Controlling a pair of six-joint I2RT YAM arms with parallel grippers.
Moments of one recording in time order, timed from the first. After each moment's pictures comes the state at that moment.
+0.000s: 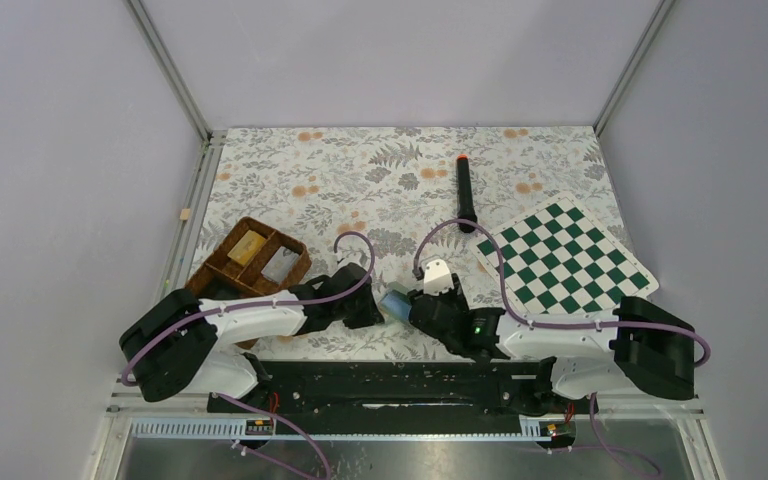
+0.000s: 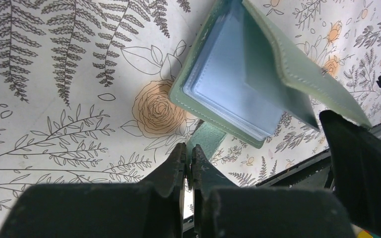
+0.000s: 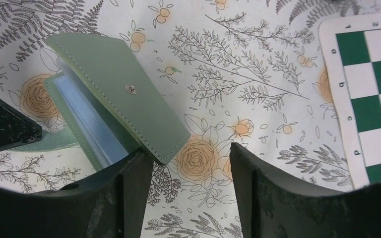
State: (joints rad) left arm -0.92 1.34 0.54 -0.10 -0.02 -1.00; right arm 1.24 1.31 0.59 -0.18 0.77 0.51
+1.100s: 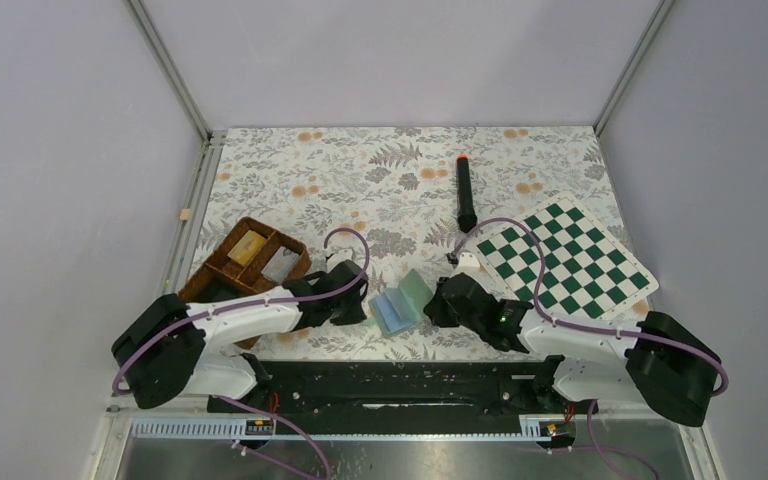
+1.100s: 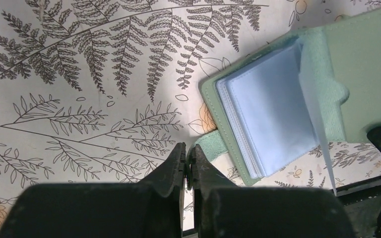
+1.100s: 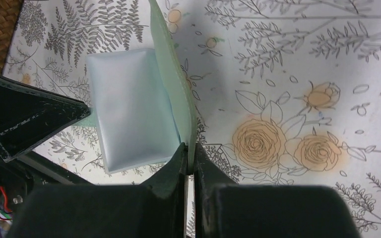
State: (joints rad) left arm -0.89 1.29 0.58 -0.32 -0.16 -0.93; right arm 0.97 1.19 0.45 -0.01 0.24 0.83
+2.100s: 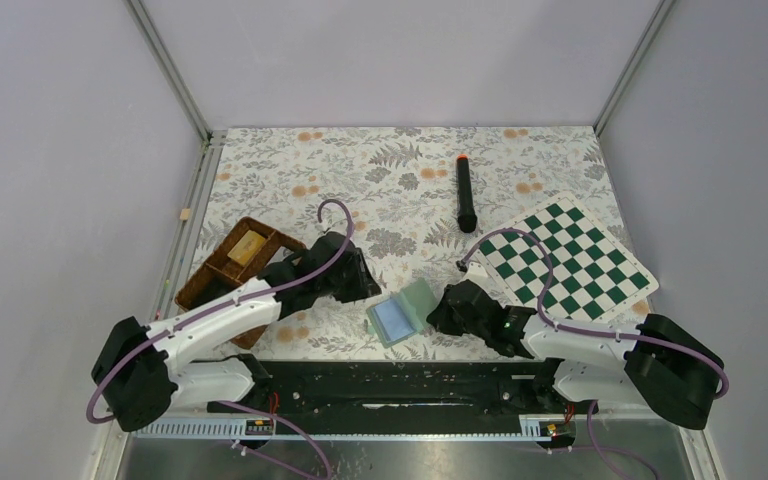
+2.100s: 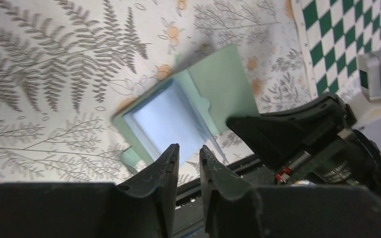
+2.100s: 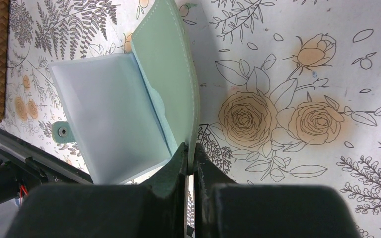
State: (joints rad) left arm -0.82 1.15 0.75 -0.40 -0.01 -0.92; right arm 0.96 1.15 0.35 0.03 0.19 1.00
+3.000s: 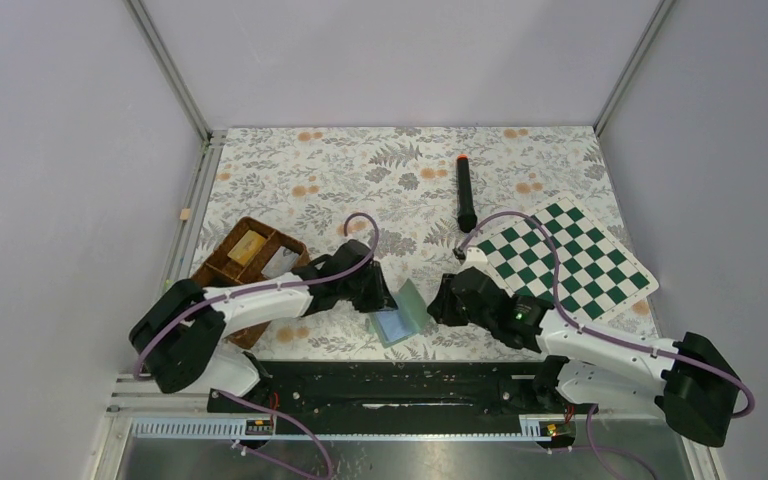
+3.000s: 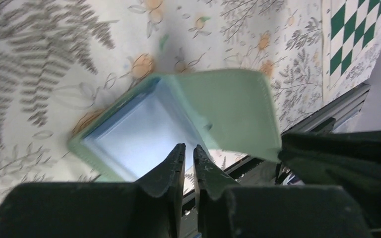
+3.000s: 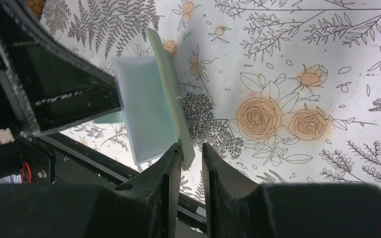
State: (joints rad) left arm -0.82 1.39 0.66 -0.12 0.18 -0.96; right arm 0.96 1.02 0.51 -0.23 0.20 0.85
